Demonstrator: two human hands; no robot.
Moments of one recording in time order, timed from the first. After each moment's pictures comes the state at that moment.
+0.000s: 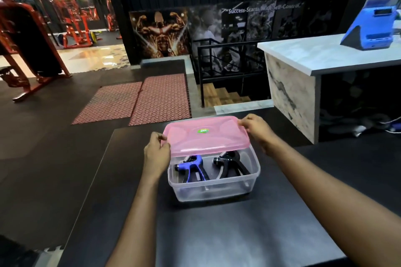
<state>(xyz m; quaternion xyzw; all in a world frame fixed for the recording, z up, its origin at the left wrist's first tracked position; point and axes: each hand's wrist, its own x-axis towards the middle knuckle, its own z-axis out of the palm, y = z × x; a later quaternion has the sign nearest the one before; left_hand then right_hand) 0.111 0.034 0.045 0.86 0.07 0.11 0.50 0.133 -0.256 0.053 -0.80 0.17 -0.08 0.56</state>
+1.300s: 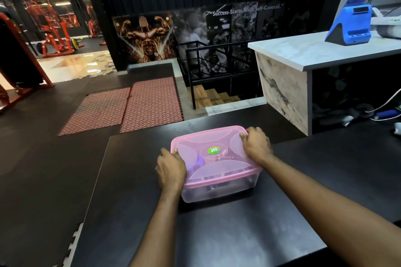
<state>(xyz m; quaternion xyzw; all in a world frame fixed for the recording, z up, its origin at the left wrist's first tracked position) 0.110 0.013 0.006 0.92 0.12 0.11 0.36 0.108 -0.237 0.007 -0.94 0.20 -0.14 0.23</state>
